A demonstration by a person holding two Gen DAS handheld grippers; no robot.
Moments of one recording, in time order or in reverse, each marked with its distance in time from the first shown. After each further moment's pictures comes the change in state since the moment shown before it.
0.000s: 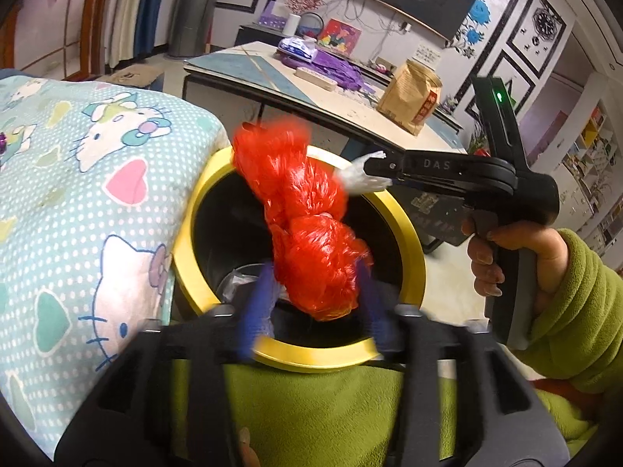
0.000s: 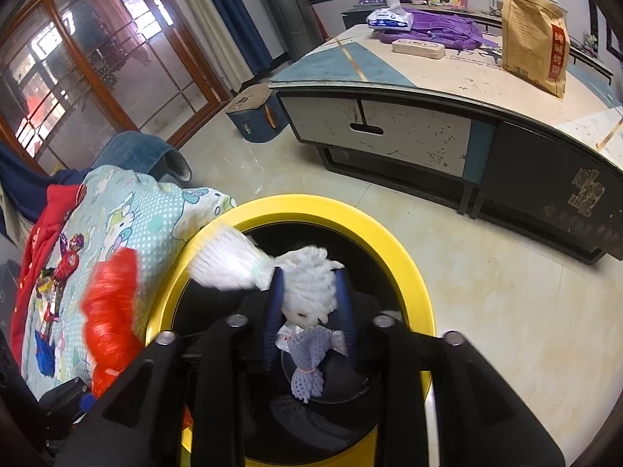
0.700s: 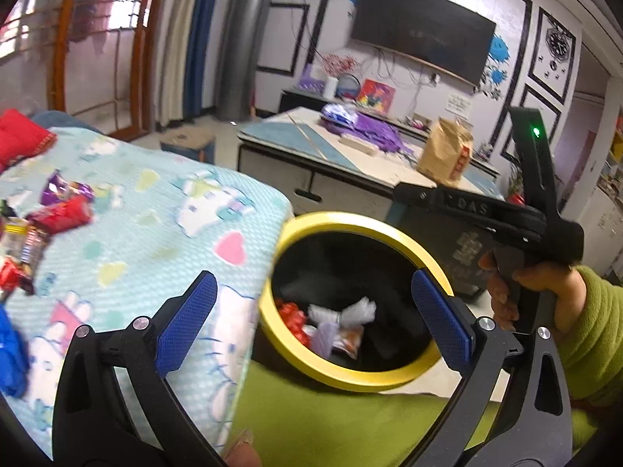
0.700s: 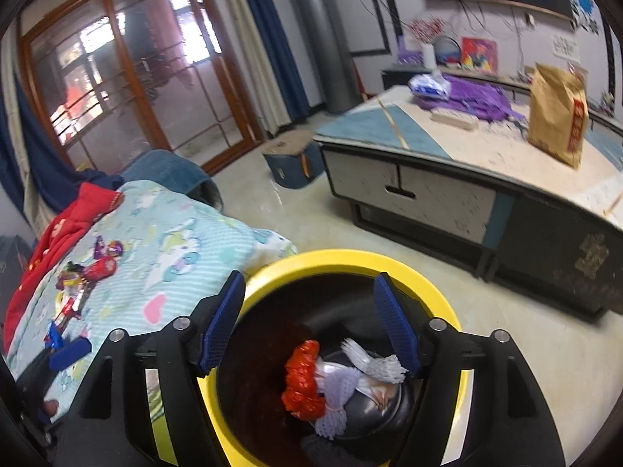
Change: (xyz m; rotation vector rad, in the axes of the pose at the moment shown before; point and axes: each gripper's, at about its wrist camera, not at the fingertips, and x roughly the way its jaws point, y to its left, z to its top) left arm -0.073 0.005 0.000 0.024 -0.252 0.207; right arm -0.048 0.068 -0.007 -0.186 -0.220 0.069
